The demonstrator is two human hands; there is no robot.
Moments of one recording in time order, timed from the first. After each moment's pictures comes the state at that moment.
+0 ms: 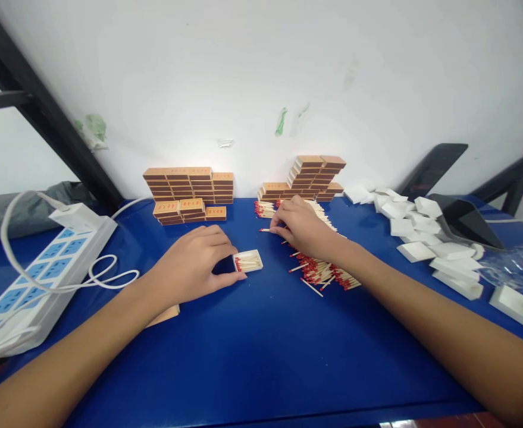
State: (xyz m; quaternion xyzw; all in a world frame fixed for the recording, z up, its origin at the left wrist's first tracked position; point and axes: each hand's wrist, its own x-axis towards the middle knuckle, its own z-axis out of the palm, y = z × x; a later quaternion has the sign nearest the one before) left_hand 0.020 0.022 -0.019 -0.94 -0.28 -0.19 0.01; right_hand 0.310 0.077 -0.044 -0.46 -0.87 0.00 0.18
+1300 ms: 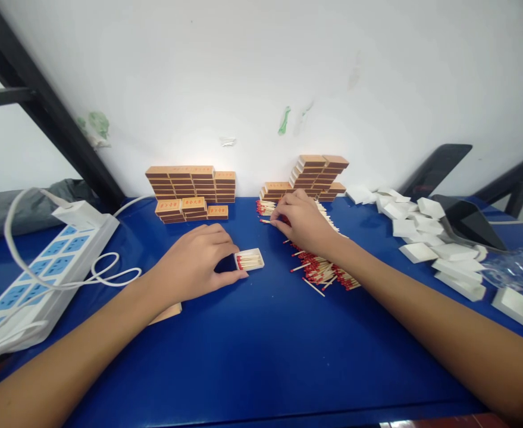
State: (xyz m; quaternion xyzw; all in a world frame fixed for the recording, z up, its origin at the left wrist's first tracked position) left_hand 0.020 0.022 -0.018 -0.94 -0.29 -0.18 0.01; right_hand 0.308 0.085 -0.047 -0.46 -0.86 -0.05 0.23
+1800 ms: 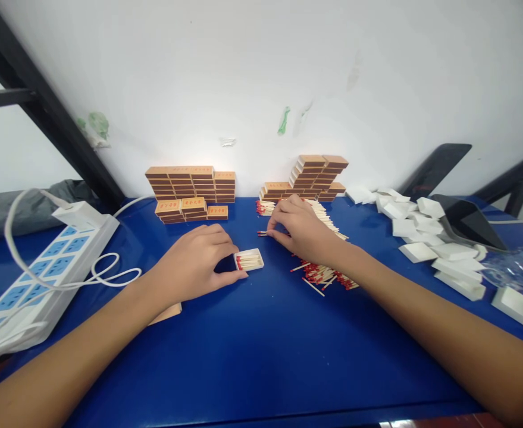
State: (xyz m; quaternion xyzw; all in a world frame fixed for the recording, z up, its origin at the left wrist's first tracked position) left_hand 0.020 0.022 -0.017 -0.94 -0.29 -0.18 0.01; right_hand 0.297 0.059 -0.031 -0.43 -0.88 -0.01 0.20
